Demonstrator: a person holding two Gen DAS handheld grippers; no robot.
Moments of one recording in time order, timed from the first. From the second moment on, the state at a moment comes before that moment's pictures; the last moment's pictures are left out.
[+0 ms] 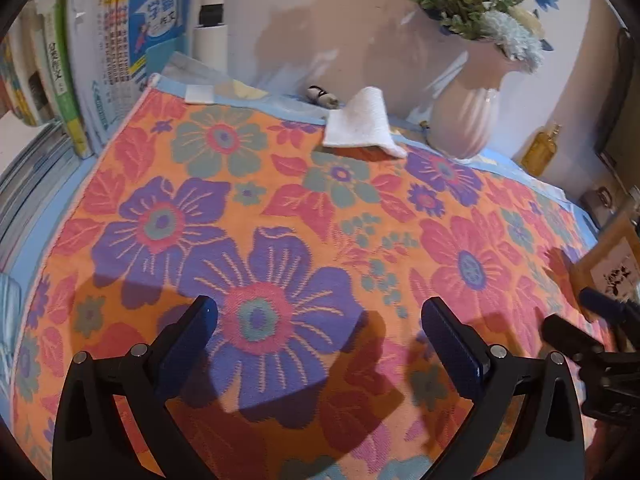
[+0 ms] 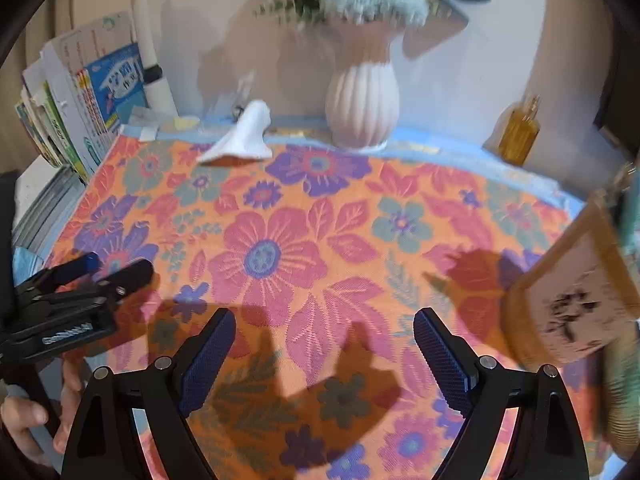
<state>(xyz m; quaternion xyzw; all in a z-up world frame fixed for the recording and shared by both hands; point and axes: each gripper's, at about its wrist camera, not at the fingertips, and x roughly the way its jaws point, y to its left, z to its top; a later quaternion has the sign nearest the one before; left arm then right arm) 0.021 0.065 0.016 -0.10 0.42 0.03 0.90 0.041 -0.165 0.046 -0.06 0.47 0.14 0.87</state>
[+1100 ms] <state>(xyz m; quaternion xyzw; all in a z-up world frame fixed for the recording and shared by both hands) 0.165 0.030 0.060 -0.02 0.39 0.00 0.92 0.100 -0.202 0.022 0.02 0.45 0.12 0.88</state>
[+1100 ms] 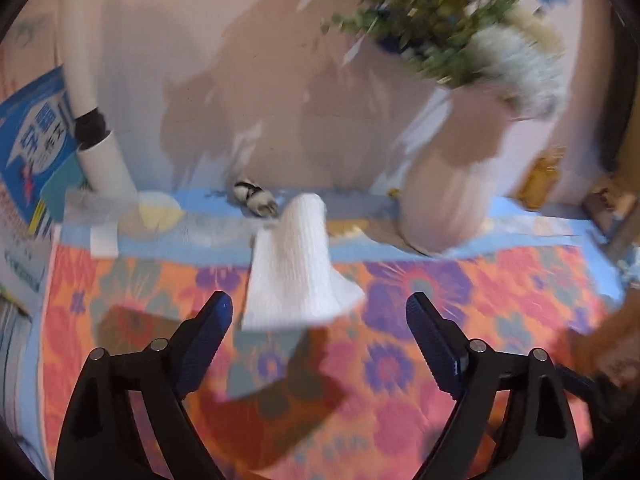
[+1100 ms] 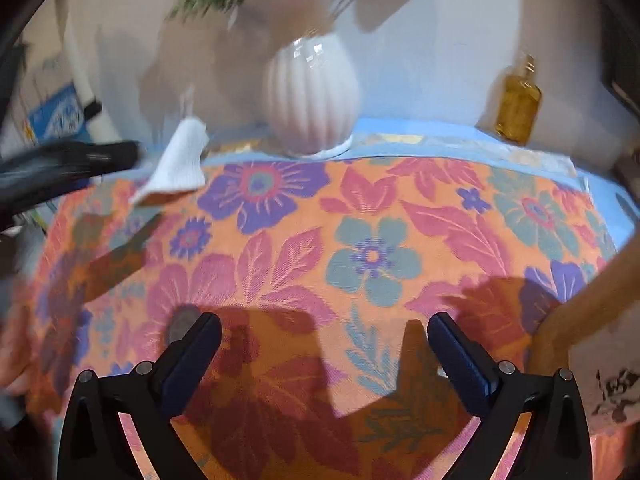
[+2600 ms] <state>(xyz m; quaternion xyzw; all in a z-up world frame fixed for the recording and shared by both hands) -0.055 0.026 0.045 -0.17 0.38 -0.13 0.90 -0.035 -0.213 0.039 0.00 0.41 0.09 0.91</state>
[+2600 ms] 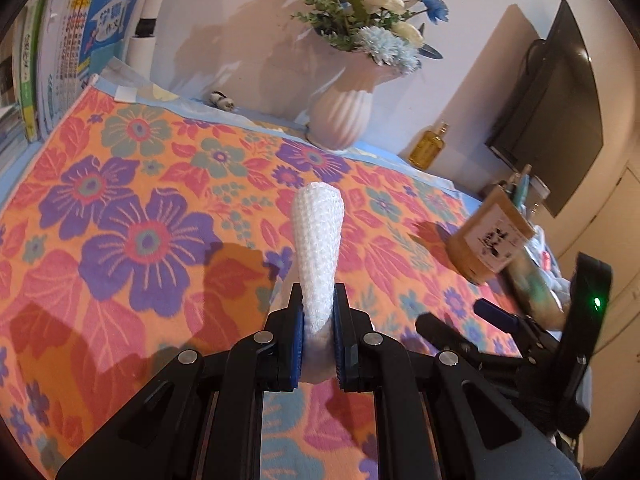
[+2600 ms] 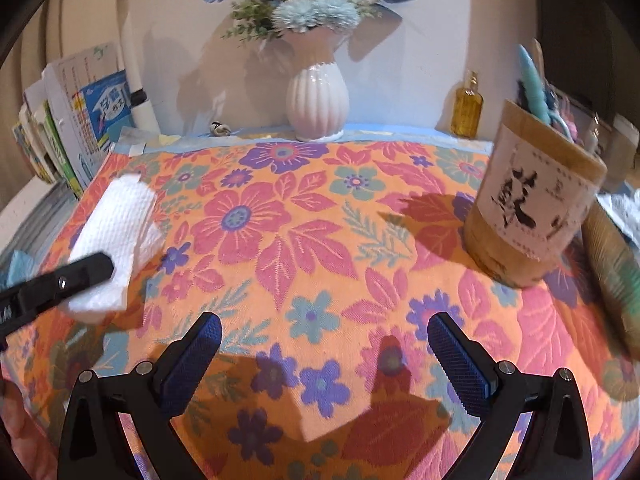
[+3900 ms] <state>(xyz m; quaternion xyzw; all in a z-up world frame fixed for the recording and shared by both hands) -0.053 0.000 0.018 -0.09 0.41 -0.08 0.90 -0.019 -0.201 0.020 -0.02 0.46 0.11 0.88</state>
